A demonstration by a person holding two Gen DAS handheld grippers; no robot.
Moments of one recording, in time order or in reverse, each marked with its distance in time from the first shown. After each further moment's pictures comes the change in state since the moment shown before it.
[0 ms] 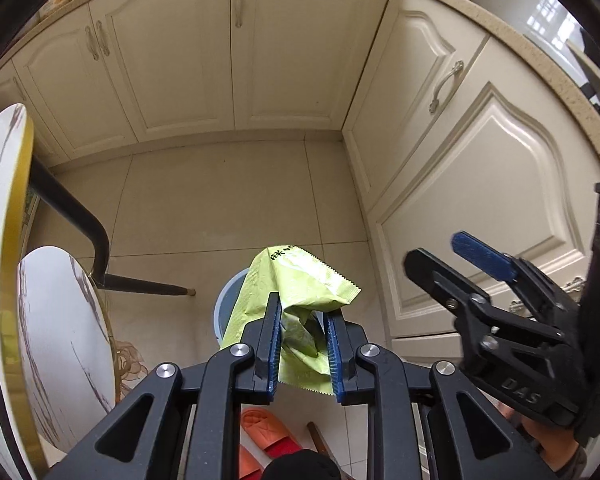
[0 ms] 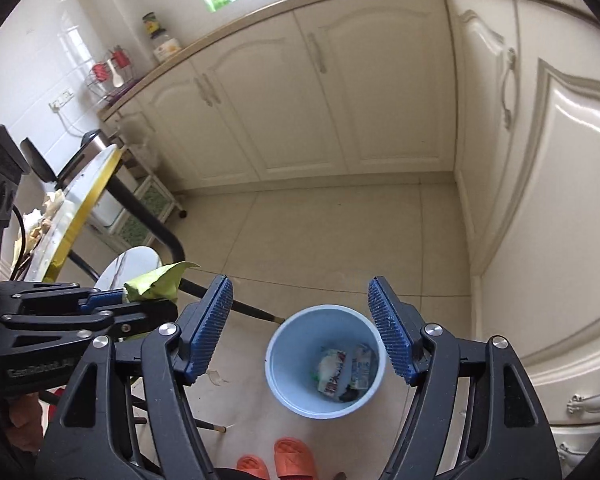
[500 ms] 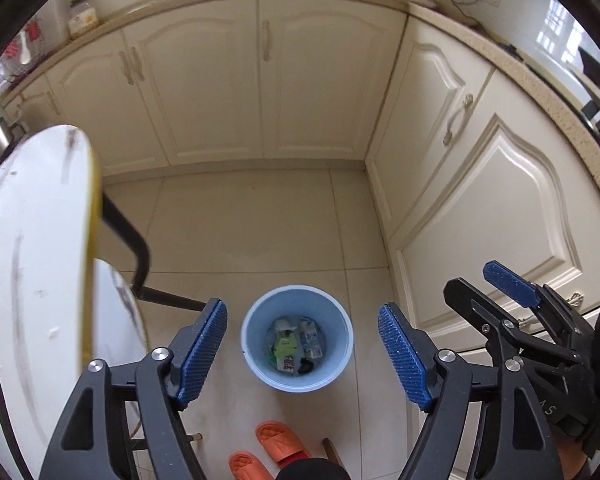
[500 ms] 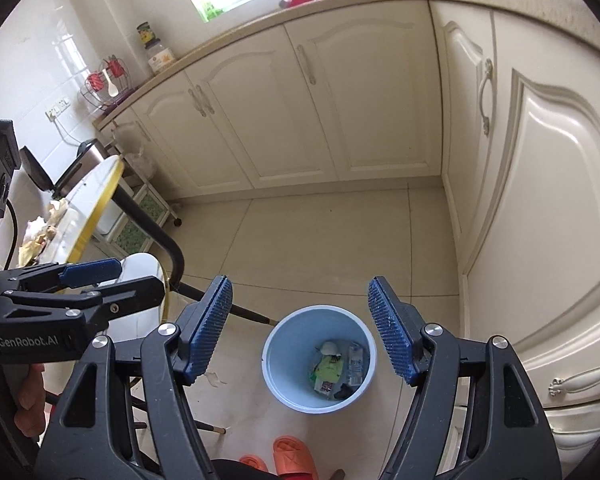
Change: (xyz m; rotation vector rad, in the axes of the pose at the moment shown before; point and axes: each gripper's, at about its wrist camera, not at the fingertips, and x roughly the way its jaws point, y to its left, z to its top) left arm -0.037 -0.004 0.010 -0.028 -0.133 0.094; right arm -0.044 0.012 -0.002 -0.010 -0.053 0.000
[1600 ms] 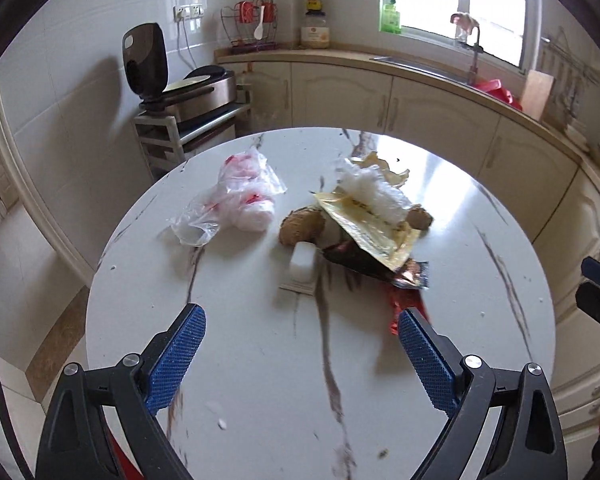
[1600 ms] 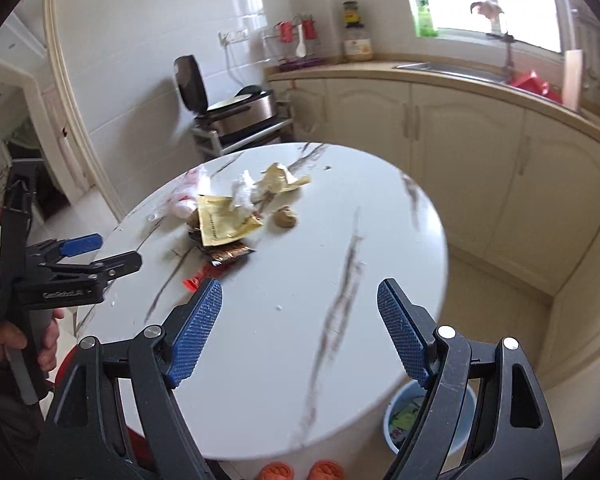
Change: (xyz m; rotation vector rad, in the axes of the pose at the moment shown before) left arm -0.157 0.294 -0.159 -0.417 -0.229 0.342; right arm 0.009 0.354 0.006 -0.498 0.025 0.305
